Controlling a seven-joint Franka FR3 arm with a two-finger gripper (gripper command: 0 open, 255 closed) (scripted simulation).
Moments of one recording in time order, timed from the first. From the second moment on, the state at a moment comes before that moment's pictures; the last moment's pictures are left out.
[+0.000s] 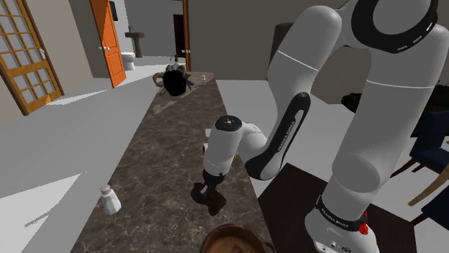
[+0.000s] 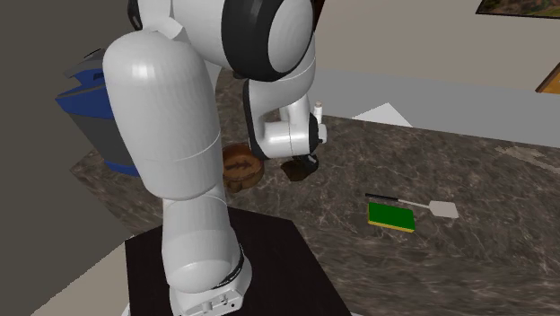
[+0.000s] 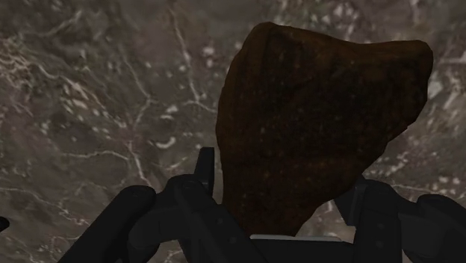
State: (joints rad) arm -0.20 0.11 0.59 -2.72 -0.71 2.96 0.86
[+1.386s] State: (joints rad) arm -0.11 -0.18 0.67 -2.76 0.07 2.80 0.28
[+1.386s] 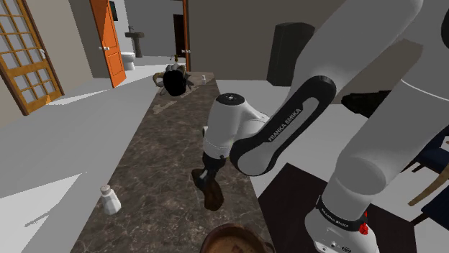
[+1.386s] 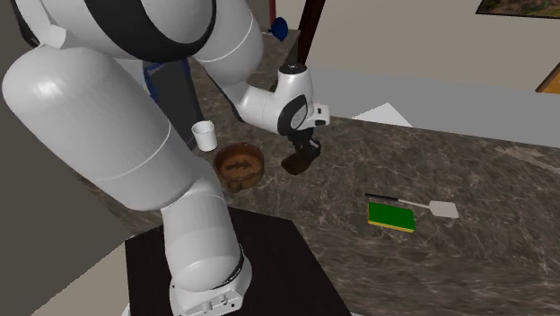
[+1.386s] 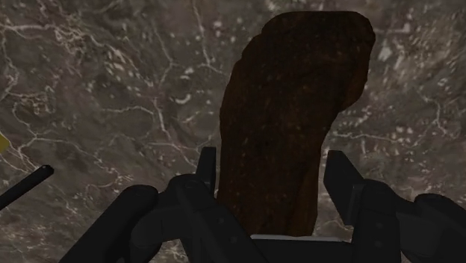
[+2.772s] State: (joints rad) arm 0.12 -0.55 0.60 -2.77 0.31 2.46 0.24
